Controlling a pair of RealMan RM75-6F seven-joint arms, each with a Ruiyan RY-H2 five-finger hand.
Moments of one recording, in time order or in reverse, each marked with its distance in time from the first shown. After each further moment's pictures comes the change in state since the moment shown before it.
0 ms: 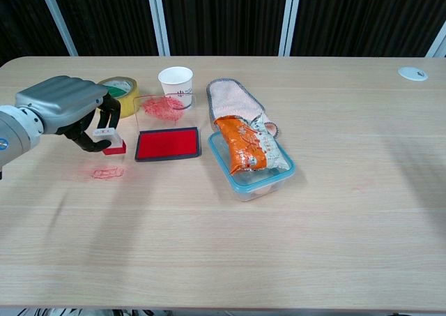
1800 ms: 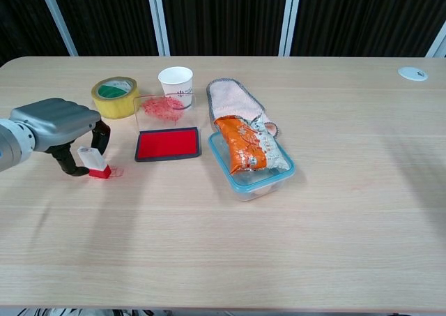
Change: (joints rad) left arm -0.002 0.065 0.004 -0.099 -0.199 -0.110 0.248; right arm 0.001 -0.002 0.000 0.006 -0.004 0.004 -0.002
